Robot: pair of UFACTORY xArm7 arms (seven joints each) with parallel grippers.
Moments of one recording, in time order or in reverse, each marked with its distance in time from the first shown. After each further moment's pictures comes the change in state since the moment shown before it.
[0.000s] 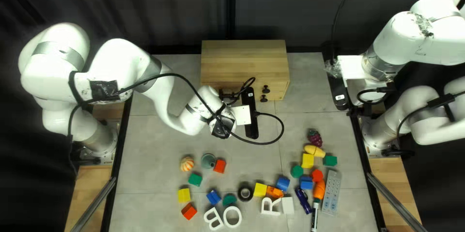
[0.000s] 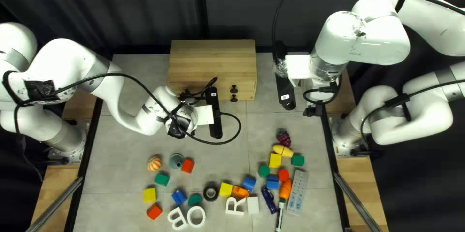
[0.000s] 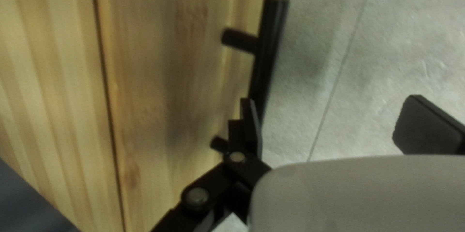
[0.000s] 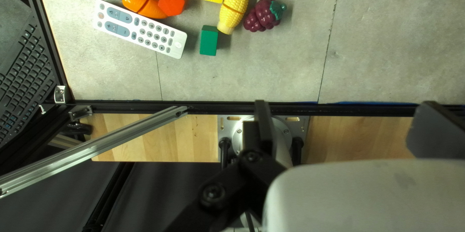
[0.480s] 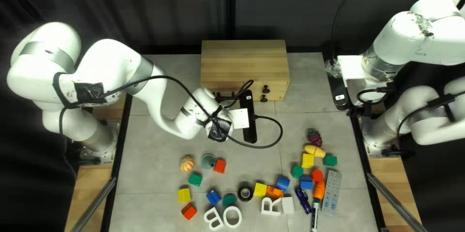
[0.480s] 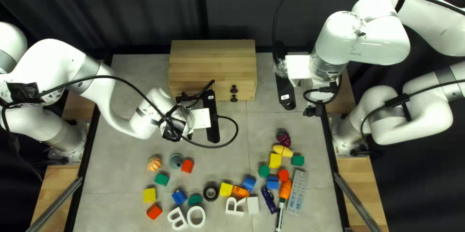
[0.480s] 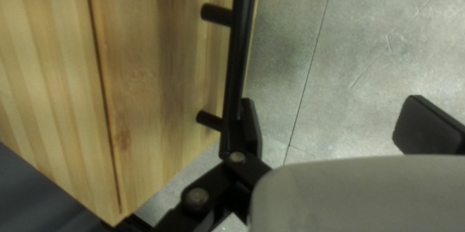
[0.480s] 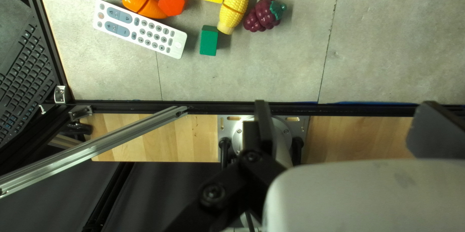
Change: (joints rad) left arm 0.012 0.038 0.018 0.050 0.020 -0.007 0.021; right arm 0.000 0.000 0.000 0.000 0.000 0.000 0.000
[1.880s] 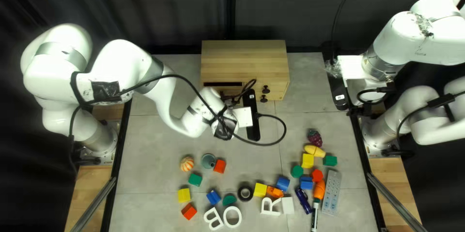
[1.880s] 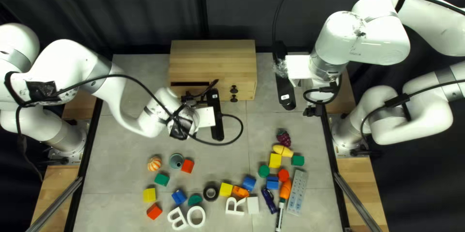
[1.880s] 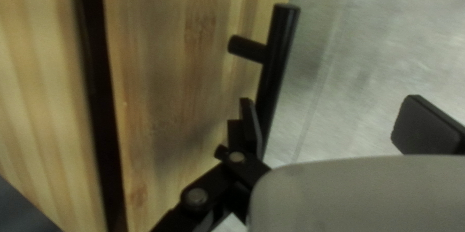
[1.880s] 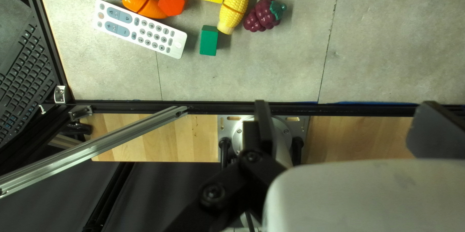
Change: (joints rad) left arm -0.063 0.009 -0.074 0.023 -0.115 0.080 -0.026; right arm 0.000 0.000 0.000 0.000 0.000 0.000 0.000
